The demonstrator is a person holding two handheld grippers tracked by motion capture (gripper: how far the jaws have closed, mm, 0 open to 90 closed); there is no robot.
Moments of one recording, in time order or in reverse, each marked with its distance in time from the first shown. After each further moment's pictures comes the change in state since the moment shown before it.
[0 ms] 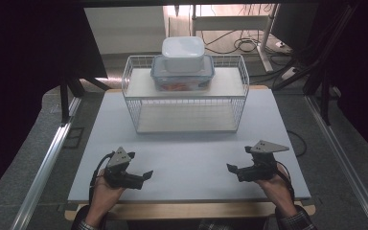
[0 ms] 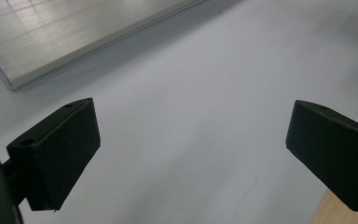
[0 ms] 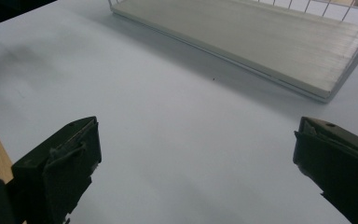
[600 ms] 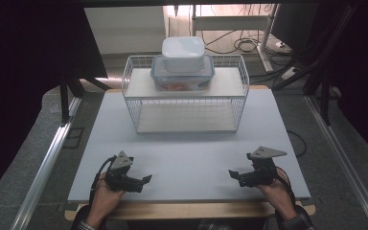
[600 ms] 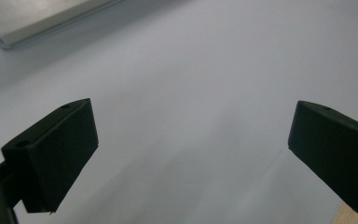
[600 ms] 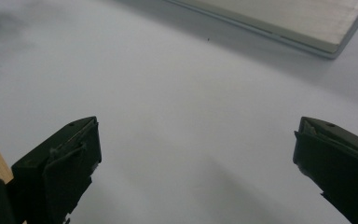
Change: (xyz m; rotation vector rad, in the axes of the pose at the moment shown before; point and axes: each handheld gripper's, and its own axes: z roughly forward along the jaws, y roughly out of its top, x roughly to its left) left arm 0.006 -0.020 0.014 0.085 0.020 -0.014; right arm -0.006 -0.025 0.008 0.072 -0.013 0.020
